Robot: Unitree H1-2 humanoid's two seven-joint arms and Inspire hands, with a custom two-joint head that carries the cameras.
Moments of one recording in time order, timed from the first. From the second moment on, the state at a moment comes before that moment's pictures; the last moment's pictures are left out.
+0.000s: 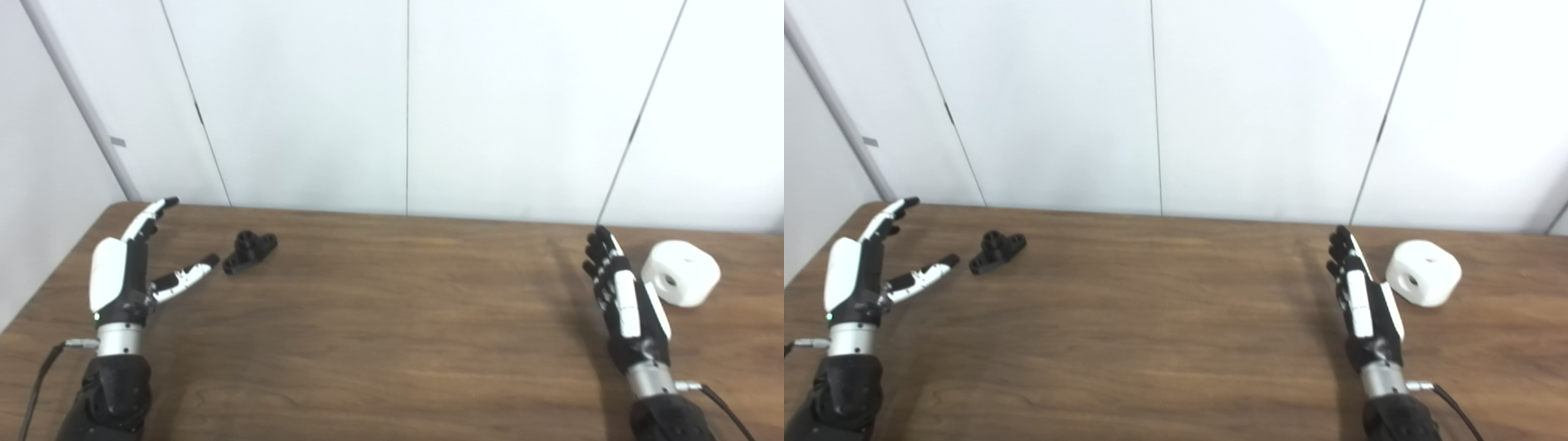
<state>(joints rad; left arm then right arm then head) -0.26 0.49 0.21 0.41 0.50 -0.34 0.37 -0.26 -0.10 -0.09 0.29 0.11 -0.21 0.10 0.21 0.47</state>
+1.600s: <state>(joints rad) -0.41 0.66 -0.11 0.64 0.56 -0.24 0.11 -0.24 -0.12 -0.11 0.25 0.17 -0.20 0.12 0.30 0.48</state>
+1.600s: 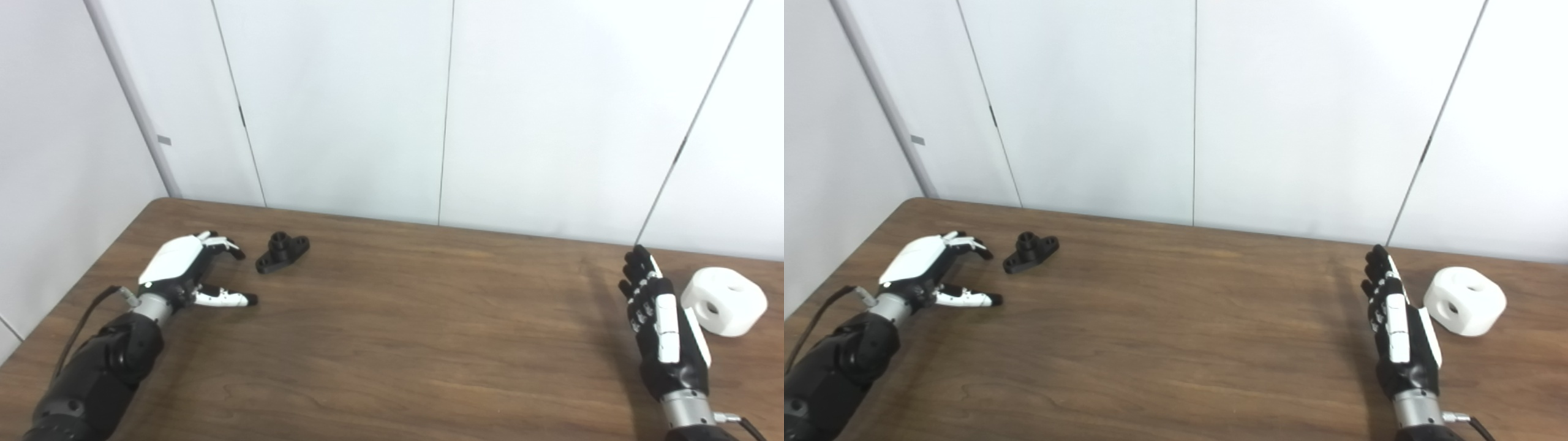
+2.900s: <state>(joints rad) -0.52 0.62 -0.17 0.82 0.53 -0.26 0.20 -0.15 -0.13 -0.12 0.12 0.23 -0.13 0.14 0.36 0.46</state>
